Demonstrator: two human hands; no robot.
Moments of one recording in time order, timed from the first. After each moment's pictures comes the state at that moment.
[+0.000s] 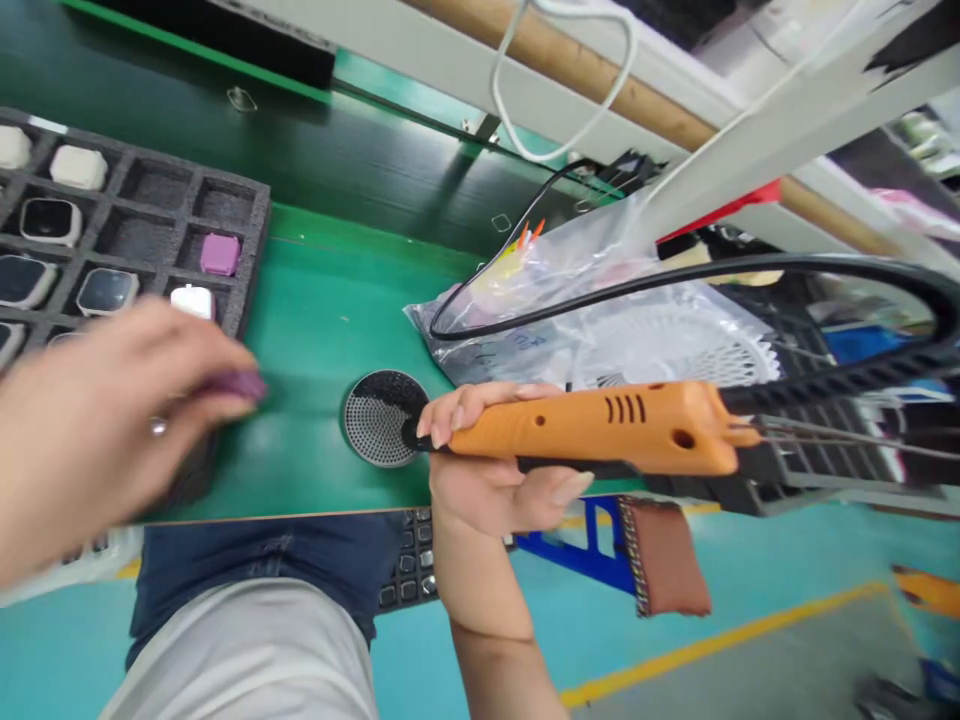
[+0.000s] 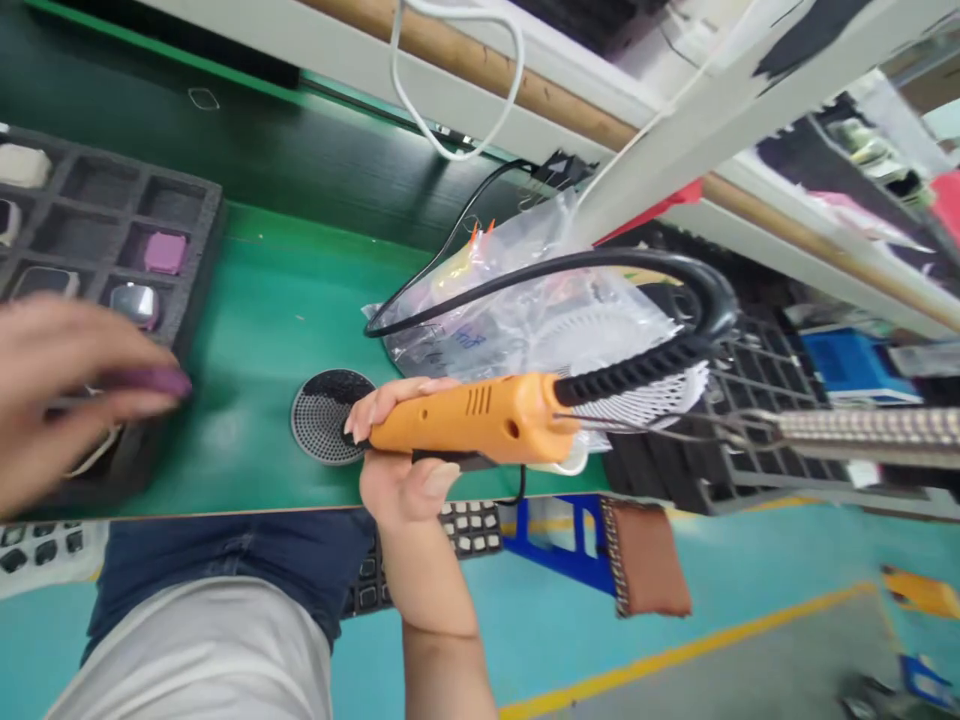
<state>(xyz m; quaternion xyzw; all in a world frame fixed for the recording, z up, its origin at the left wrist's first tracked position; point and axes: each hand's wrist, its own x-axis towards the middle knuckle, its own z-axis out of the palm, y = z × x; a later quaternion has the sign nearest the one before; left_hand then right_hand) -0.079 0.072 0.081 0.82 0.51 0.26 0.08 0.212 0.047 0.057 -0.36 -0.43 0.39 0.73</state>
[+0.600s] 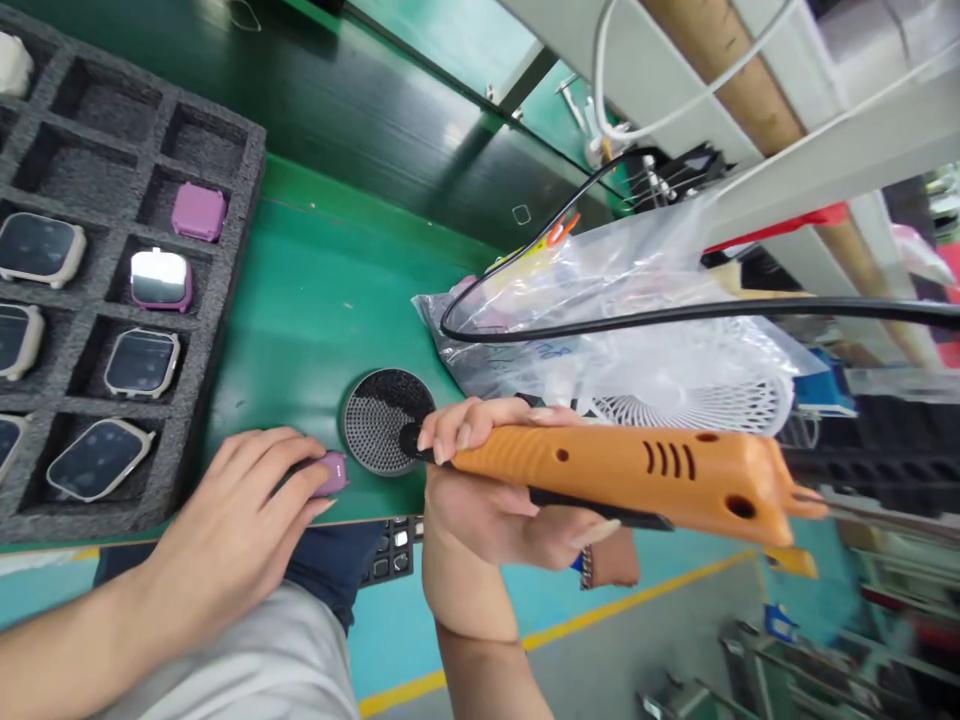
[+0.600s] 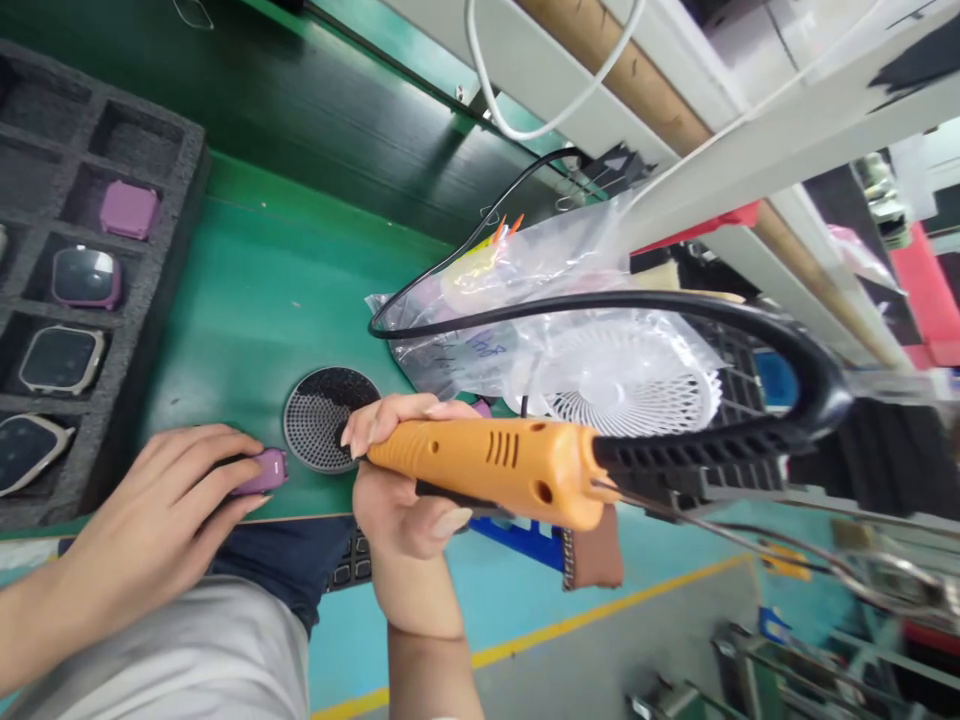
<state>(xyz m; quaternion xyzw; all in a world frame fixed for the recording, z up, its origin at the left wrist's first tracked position) -0.005 -0.006 0.002 0.85 0.41 0.26 0.21 0.208 0.047 0.043 -0.36 -0.44 0.40 0.72</state>
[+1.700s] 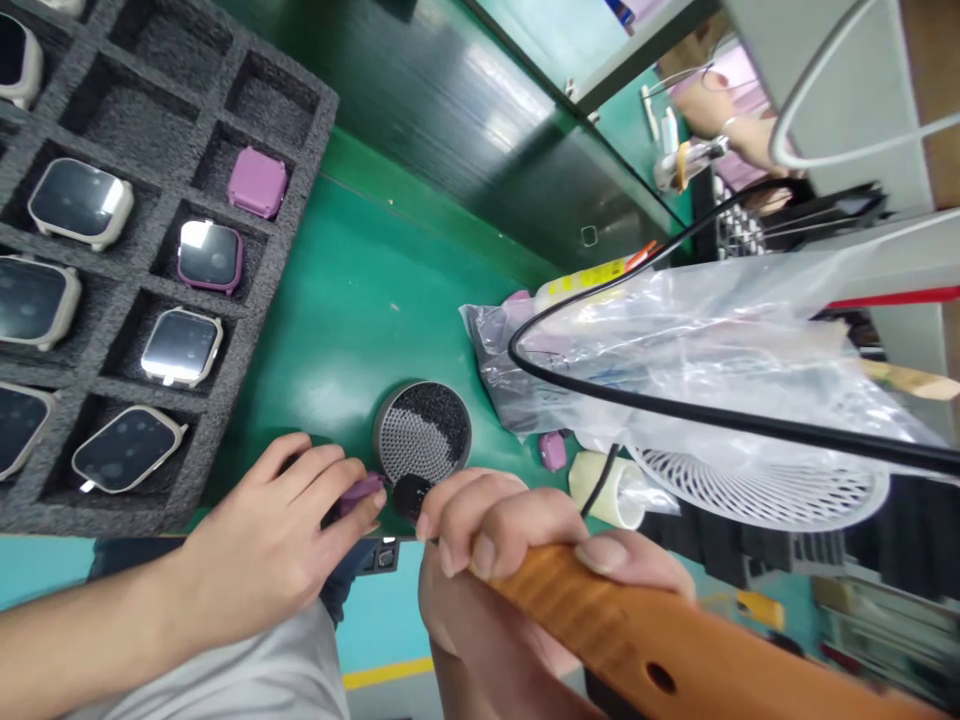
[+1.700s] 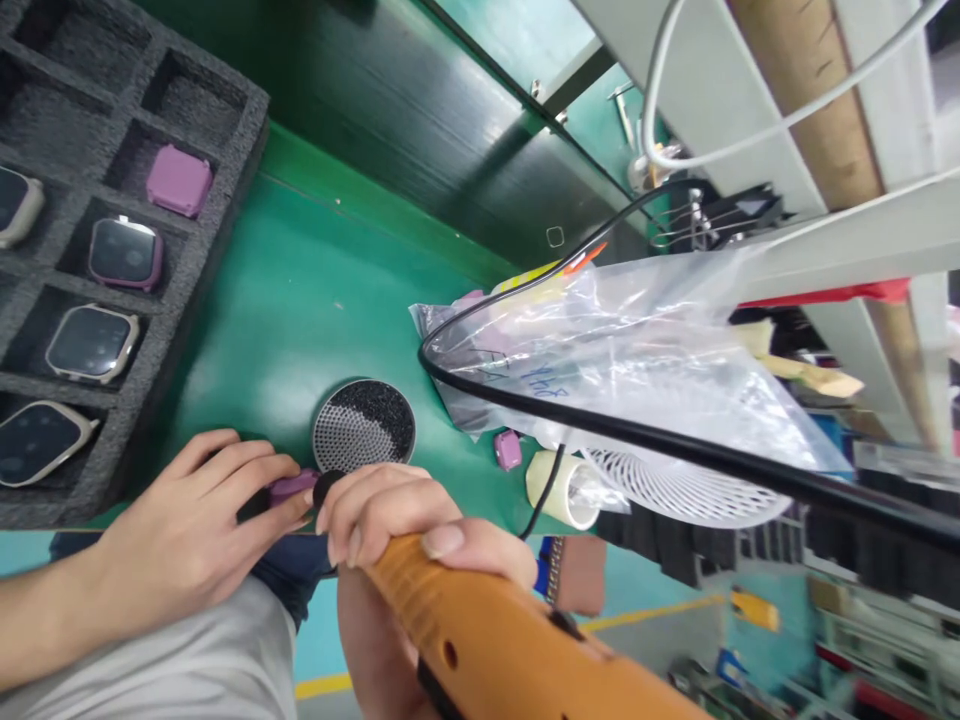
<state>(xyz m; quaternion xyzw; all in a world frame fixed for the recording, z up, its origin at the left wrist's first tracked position) 0.002 -0.009 -0.004 0.87 0.39 0.24 0.21 0.178 0.017 0.070 -0.40 -0.51 0.41 0.64</state>
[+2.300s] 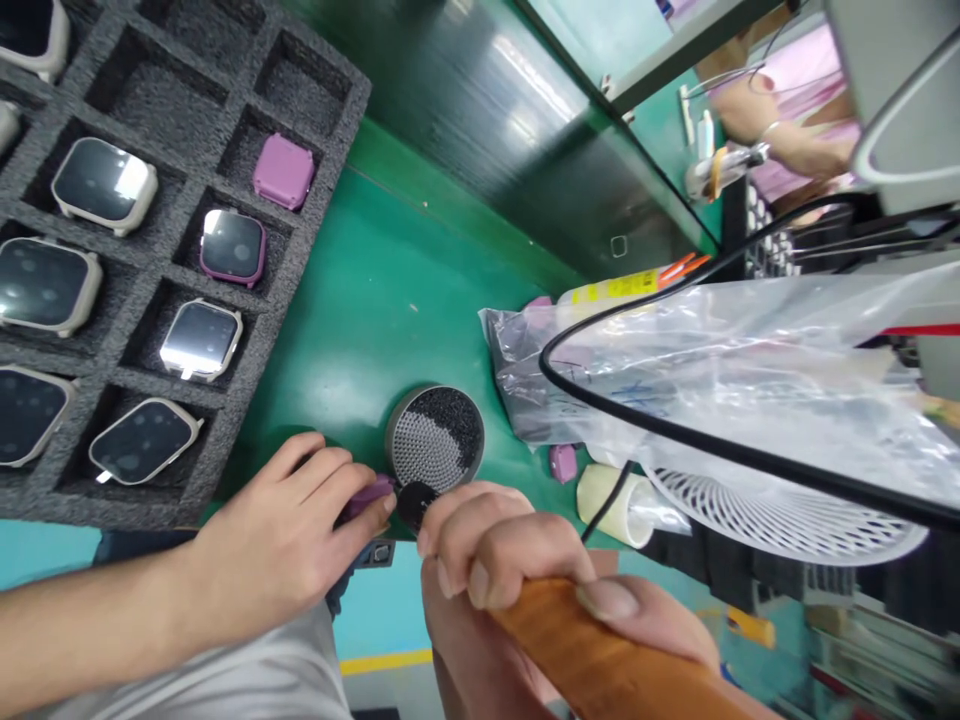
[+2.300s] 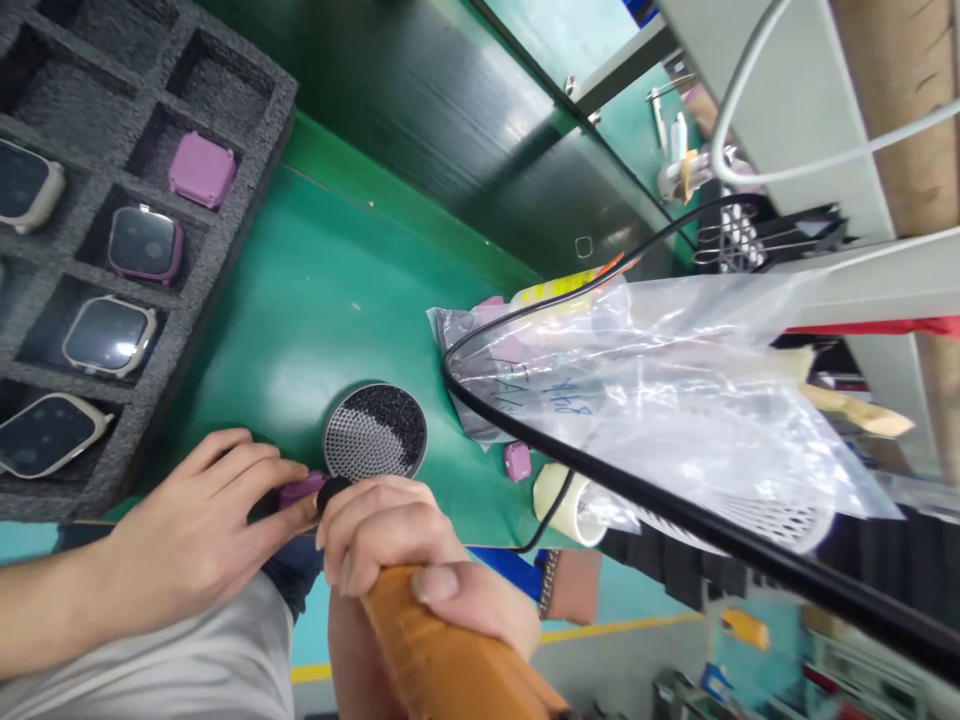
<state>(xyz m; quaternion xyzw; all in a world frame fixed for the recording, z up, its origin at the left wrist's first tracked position) 0.003 -0.004 0.000 0.86 0.39 0.26 0.22 0.196 0.028 0.079 -0.44 -0.56 0.55 0.44</state>
